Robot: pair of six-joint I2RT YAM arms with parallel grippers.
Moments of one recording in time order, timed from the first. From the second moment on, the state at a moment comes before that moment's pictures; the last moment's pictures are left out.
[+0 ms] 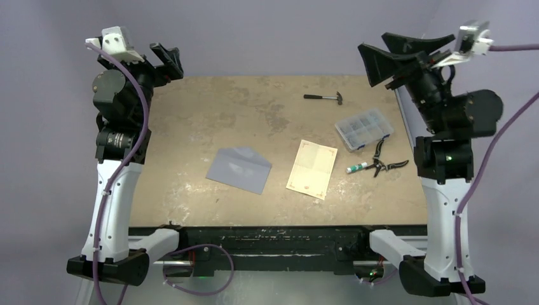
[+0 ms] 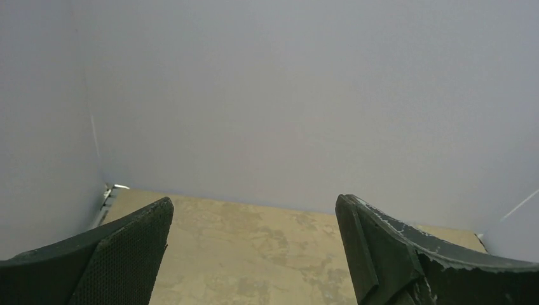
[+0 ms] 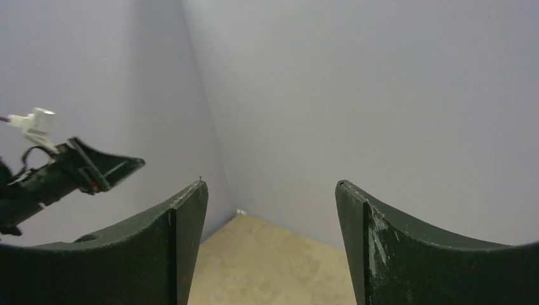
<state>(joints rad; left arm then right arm) -0.10 1.11 1.52 -0.23 -0.14 -0.23 0.06 1.05 1.64 0.02 -0.46 0.46</state>
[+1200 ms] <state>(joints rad) -0.22 1.35 0.97 -0.07 0.46 -0.59 0.06 1.32 0.66 -0.09 -0.15 0.50</state>
